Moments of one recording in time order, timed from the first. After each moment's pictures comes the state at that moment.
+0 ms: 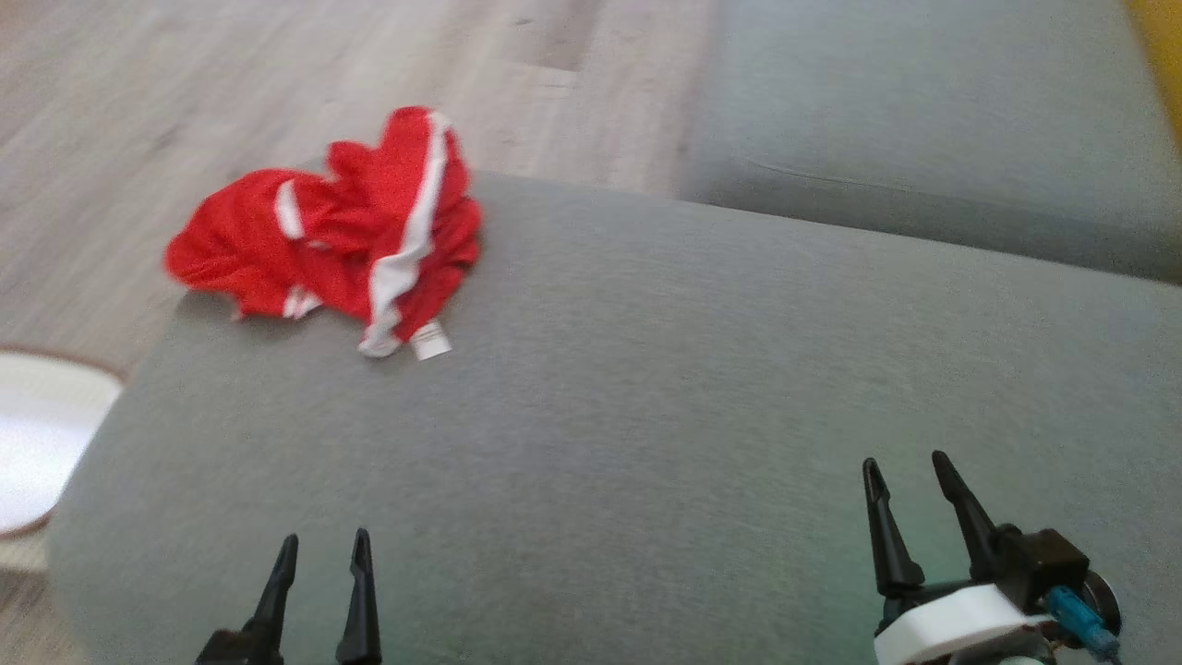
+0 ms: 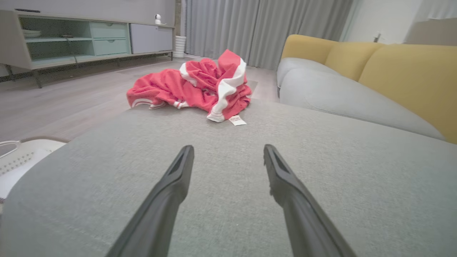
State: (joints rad) left arm 0.12 0.09 -0.13 0.31 -0.23 -0.04 -0.25; right arm 0.07 -0.04 0.07 0.30 0.11 0.12 -0.25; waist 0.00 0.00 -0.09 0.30
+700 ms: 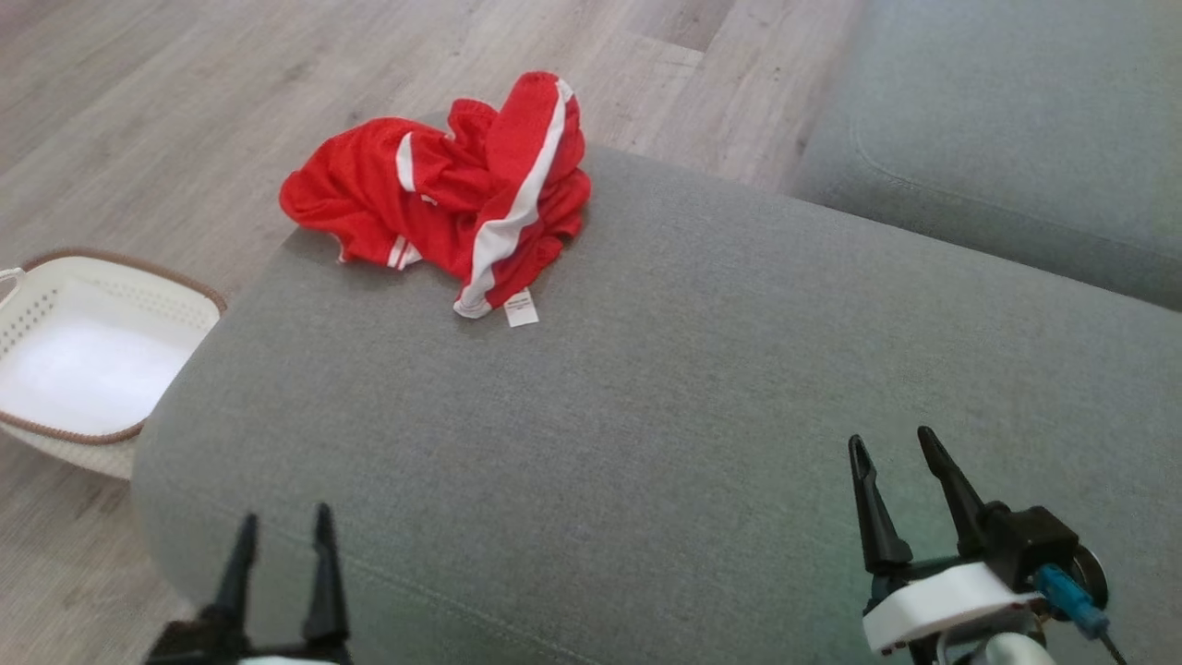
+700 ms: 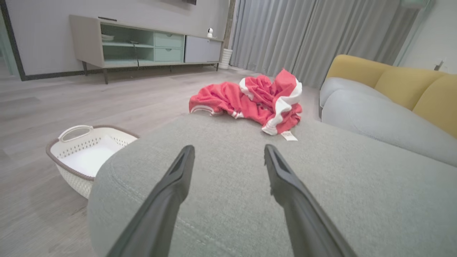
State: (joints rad) left arm 0.13 0.10 -0.11 0.24 -0.27 -0.02 -0.24; right arm 0.03 -0.04 0.10 0.31 0.11 0.12 -0.25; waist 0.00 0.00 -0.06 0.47
